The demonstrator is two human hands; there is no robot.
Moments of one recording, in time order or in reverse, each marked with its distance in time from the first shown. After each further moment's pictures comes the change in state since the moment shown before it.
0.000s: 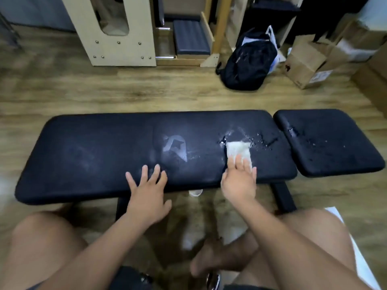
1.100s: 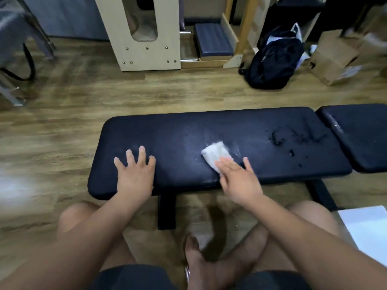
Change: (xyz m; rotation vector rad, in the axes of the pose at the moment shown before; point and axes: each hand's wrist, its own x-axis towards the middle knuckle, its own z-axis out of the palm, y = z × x) left_hand -0.010 -0.176 -0.027 0.211 -0.016 -0.167; right_hand -0.042 -0.138 0.011 0.041 0.078 -0.436
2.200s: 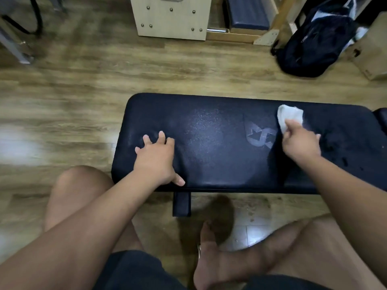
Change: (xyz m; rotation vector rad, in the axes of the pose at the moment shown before) left_hand 0.047 -0.048 0.019 -0.380 -0.201 0.035; right_hand 0.114 0.034 -0.030 0.030 0.003 0.607
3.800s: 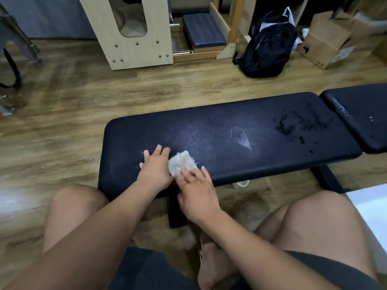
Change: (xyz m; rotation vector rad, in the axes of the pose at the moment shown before) left_hand -0.004 0.044 0.009 -0.183 0.108 0.090; right_hand -0.197 -0.084 0.064 0.073 -0.023 -0.678
